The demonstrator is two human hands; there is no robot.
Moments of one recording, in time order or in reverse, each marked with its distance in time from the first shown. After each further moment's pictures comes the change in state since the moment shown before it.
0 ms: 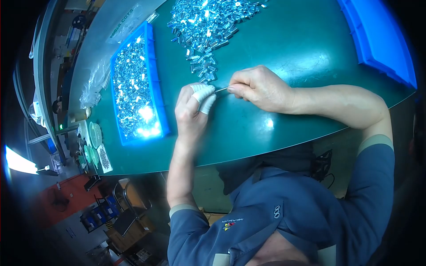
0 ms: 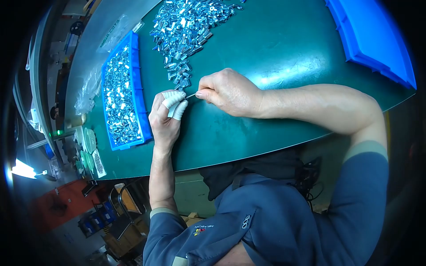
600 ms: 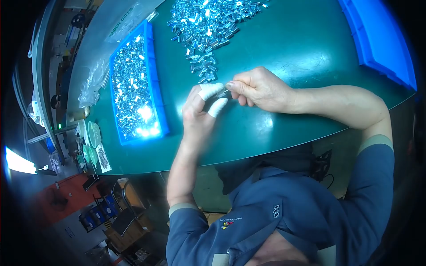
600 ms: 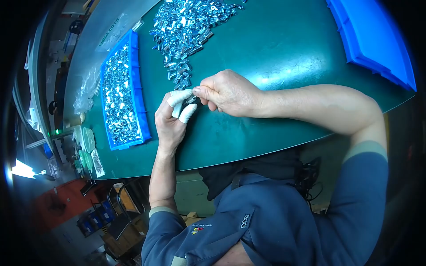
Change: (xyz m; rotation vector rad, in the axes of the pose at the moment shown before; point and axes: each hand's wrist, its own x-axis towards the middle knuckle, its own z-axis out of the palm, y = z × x) left_hand -0.001 0.012 0.010 -0.187 -0.039 -0.141; right_hand 0.002 -0.007 -0.004 0.270 -0.165 0.299
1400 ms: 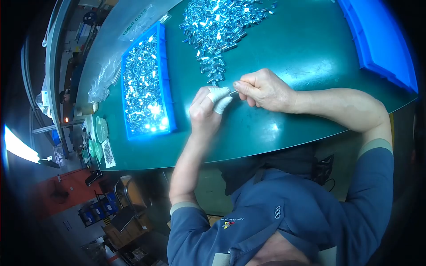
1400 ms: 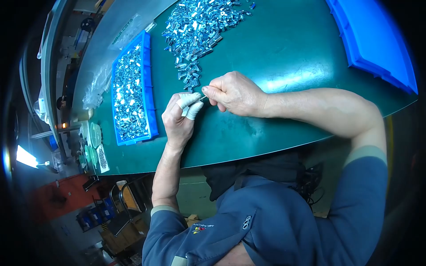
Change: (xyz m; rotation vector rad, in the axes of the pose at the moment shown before) left_hand -0.001 0.002 0.003 0.115 0.114 0.197; right_hand -0.003 -0.004 0.000 -0.015 0.009 -0.031
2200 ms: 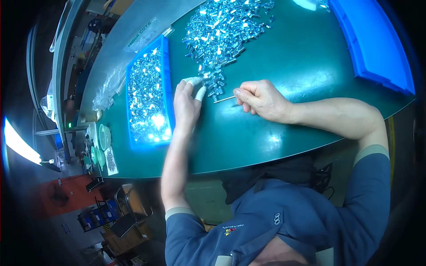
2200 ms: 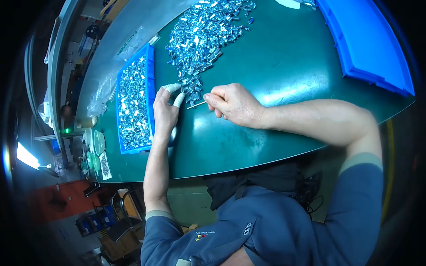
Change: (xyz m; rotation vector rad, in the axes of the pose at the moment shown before) left_hand 0.032 -0.063 -0.023 0.297 -0.121 -0.322; right_hand 0.002 0.001 0.001 0.167 0.098 0.059
